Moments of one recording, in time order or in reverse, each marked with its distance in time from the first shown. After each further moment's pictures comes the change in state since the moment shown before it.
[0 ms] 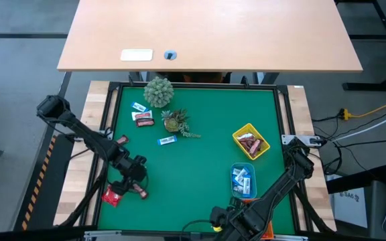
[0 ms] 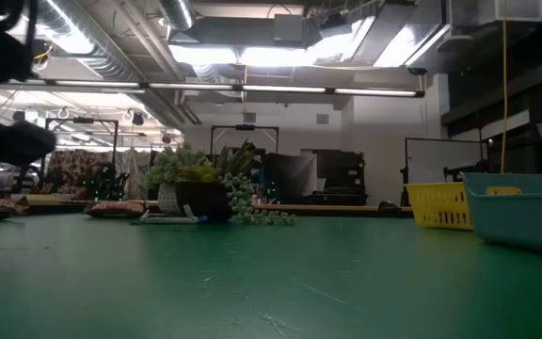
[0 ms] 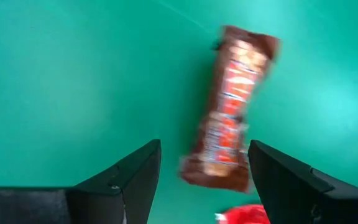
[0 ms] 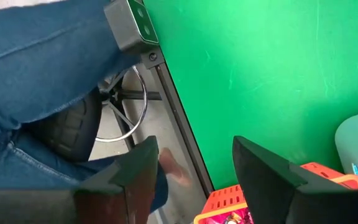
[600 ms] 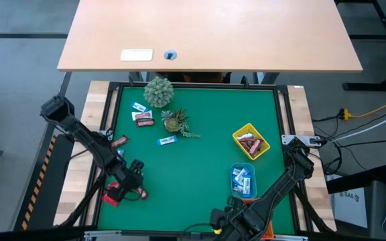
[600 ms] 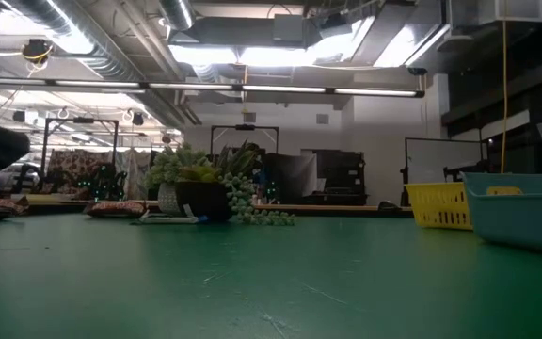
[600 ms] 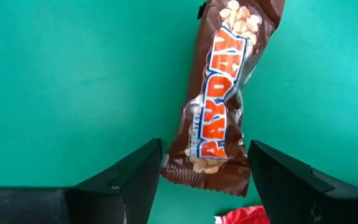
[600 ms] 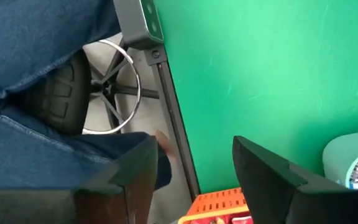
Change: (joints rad) left arm -0.165 0.092 0.003 0.026 -0.140 -0.054; right arm 0.000 0.000 0.000 0.000 0.005 -0.125
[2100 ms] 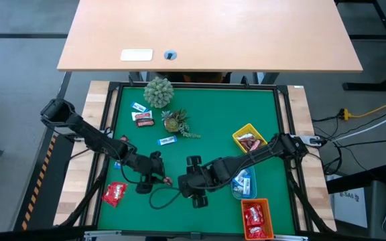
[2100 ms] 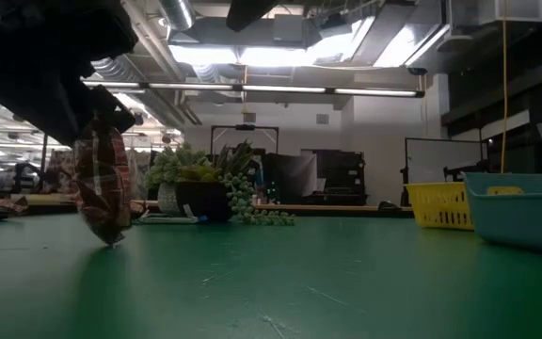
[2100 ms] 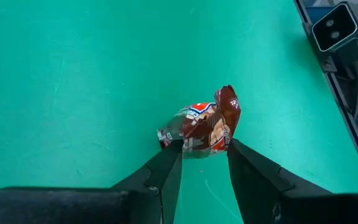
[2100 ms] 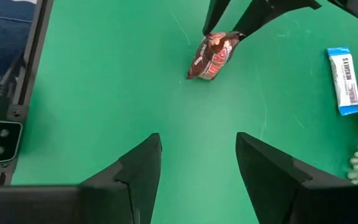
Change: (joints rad) left arm 0.286 0.031 0.044 0.421 -0.087 -0.129; right arm -0.341 0.000 0.000 0.176 0.146 -0.845
